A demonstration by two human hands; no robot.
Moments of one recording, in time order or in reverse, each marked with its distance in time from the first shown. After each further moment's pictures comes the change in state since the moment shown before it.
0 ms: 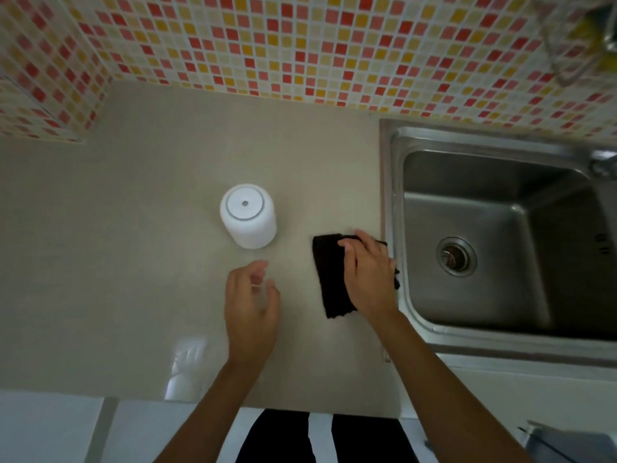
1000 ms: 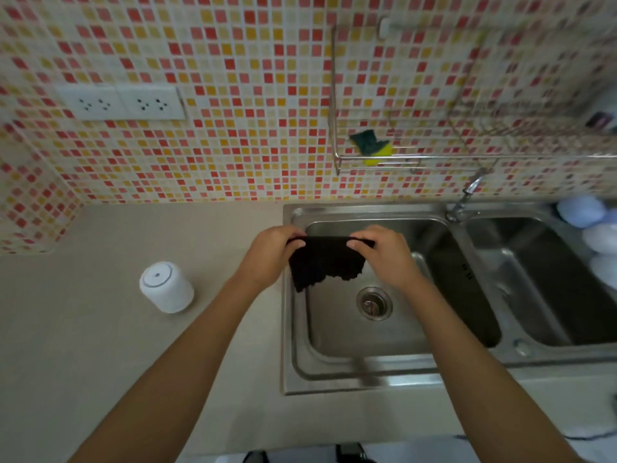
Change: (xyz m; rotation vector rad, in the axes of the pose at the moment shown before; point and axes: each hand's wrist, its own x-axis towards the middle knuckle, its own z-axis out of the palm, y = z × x) left_hand 0.048 0.229 0.112 0.344 -0.540 0.531; right_hand 0.031 0.112 -0.261 0.189 0.075 -0.213
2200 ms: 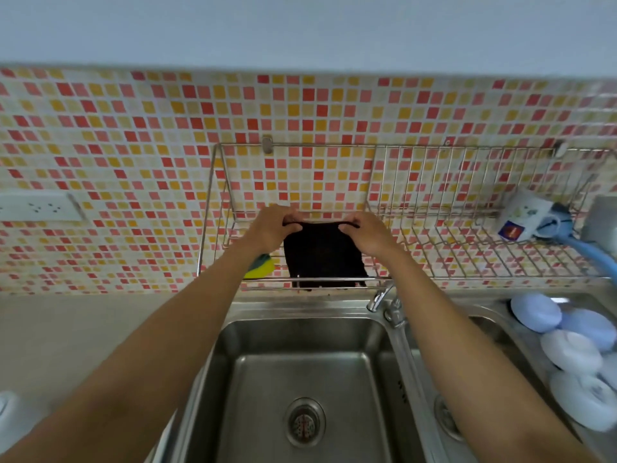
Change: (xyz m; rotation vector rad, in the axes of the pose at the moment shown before) left_hand 0.303 0.154 0.034 -0.027 0.026 -0.017; right_hand 0.223 0.132 -0.209 0.105 -0.046 0.137
